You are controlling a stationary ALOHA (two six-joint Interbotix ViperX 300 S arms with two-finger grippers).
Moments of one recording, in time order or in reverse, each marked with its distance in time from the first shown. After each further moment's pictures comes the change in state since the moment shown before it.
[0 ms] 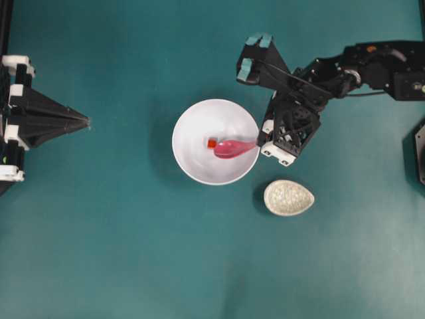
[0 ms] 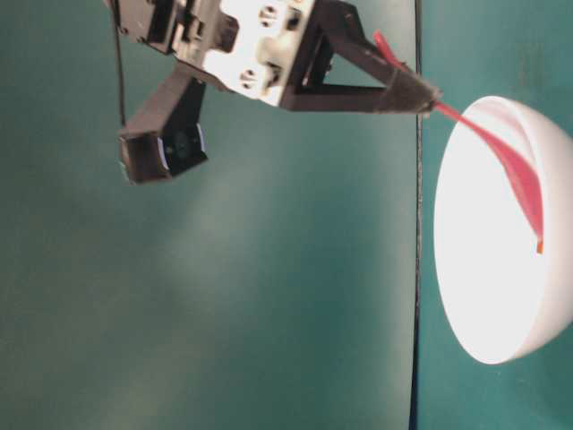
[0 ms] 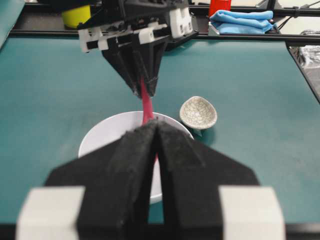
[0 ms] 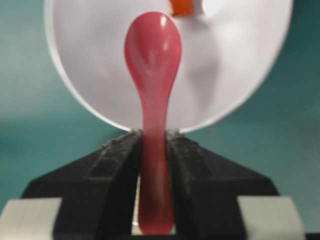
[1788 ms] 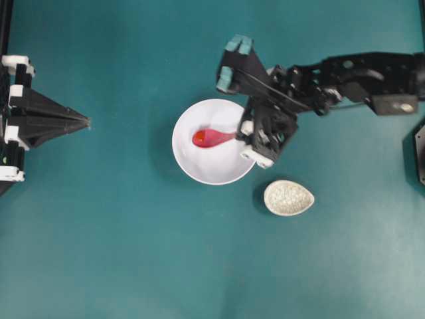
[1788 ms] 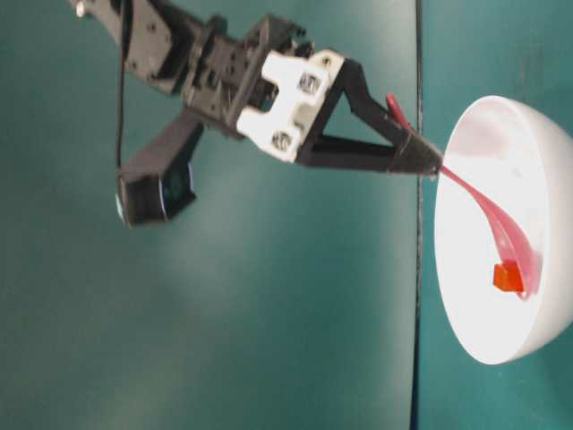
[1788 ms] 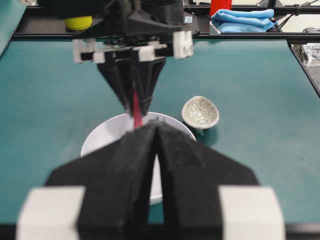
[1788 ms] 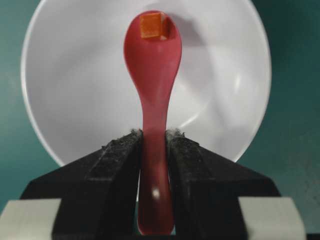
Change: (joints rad) left arm 0.000 0.000 0.000 0.002 0.000 0.012; right arm 0.081 0.040 -0.012 -0.183 -0.201 0.120
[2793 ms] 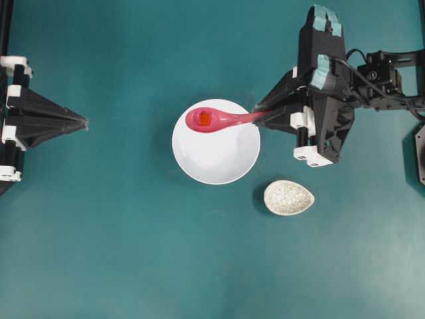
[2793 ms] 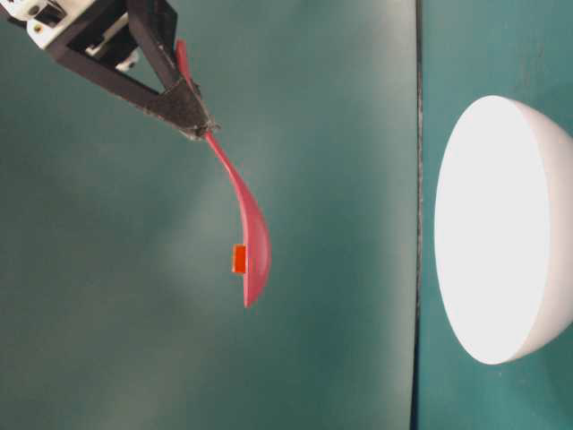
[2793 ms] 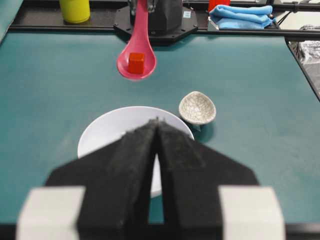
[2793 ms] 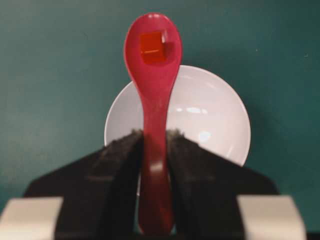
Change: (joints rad) left arm 0.000 -0.021 -0.003 0.000 0.038 -0.021; right arm 0.057 -0.344 0.051 -0.163 -0.066 -0.011
